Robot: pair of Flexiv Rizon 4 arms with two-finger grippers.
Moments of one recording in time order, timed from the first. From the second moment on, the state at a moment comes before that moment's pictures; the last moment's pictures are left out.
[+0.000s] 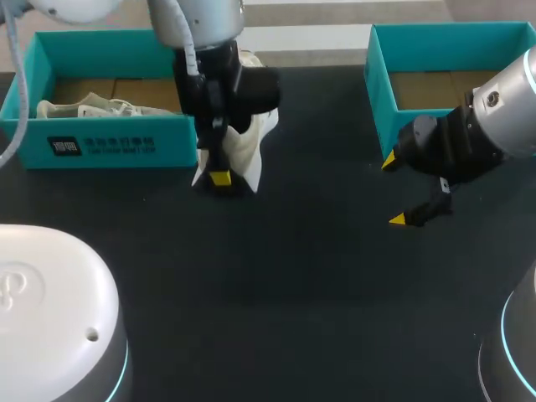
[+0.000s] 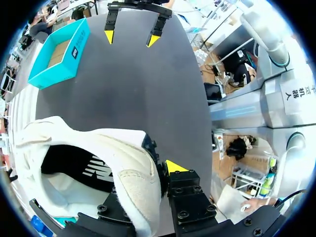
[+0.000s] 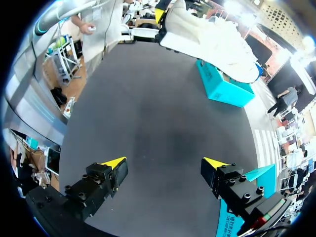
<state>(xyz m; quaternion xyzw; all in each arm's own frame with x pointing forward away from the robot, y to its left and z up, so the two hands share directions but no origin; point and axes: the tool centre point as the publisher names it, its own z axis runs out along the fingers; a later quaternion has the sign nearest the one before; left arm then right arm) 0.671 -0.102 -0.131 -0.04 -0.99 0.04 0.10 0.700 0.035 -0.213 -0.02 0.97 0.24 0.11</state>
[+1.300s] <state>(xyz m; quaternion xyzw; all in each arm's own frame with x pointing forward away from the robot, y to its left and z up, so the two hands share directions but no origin) 0.831 0.132 -0.131 -0.15 -0.98 -0.01 0.15 0.700 0.035 -0.213 -0.02 0.97 0.24 0.11</state>
